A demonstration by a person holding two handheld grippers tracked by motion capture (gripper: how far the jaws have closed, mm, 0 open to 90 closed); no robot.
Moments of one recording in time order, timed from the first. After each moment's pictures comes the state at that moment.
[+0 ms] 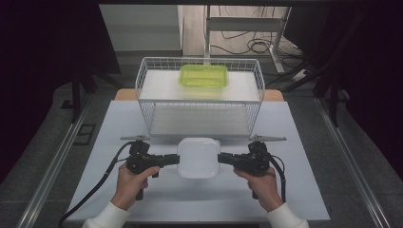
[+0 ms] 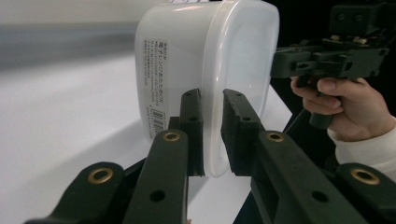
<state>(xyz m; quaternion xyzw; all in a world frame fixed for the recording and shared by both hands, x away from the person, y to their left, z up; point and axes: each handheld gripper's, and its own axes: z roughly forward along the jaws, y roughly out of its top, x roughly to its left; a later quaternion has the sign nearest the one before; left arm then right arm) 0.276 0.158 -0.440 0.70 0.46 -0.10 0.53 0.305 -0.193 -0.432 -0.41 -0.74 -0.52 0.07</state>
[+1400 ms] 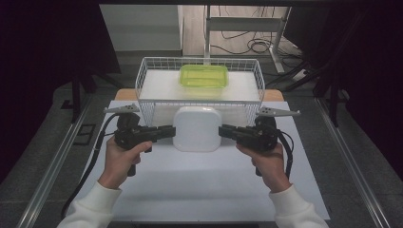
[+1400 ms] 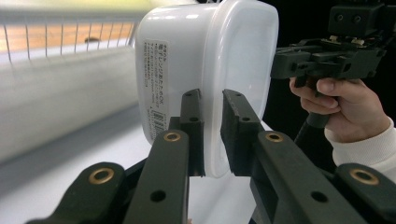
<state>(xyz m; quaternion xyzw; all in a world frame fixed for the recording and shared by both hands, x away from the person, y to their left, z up) 0.291 0.168 -0.345 0.72 0.40 -0.01 0.57 0.317 -0.184 -0.341 -0.34 -0.74 -0.58 -0.01</state>
